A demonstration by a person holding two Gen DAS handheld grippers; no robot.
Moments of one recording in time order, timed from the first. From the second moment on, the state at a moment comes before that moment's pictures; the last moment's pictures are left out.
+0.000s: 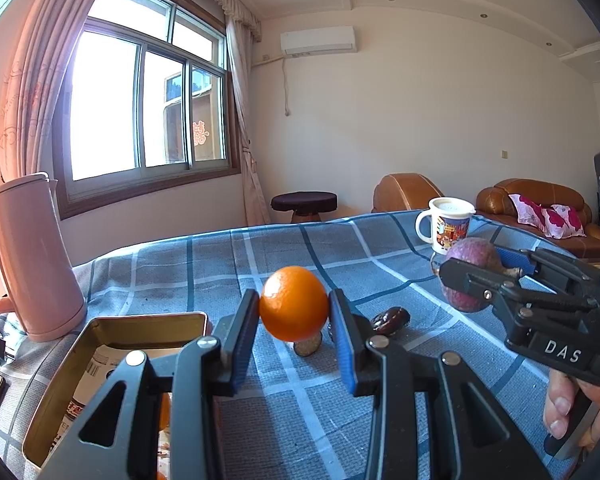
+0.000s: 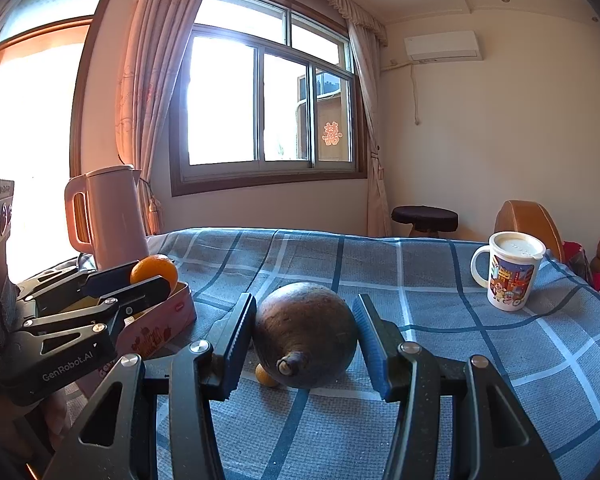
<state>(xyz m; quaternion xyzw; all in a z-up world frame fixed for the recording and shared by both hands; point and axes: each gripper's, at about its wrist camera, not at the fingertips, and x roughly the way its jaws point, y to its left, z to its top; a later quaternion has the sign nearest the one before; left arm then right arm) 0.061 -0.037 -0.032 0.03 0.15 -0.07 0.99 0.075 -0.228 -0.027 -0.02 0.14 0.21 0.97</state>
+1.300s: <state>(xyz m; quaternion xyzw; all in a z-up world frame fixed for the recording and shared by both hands) 0.055 0.000 -0.034 0.02 0.16 -0.04 0.99 0.086 -0.170 -0.032 -0.05 0.16 0.26 0.95</state>
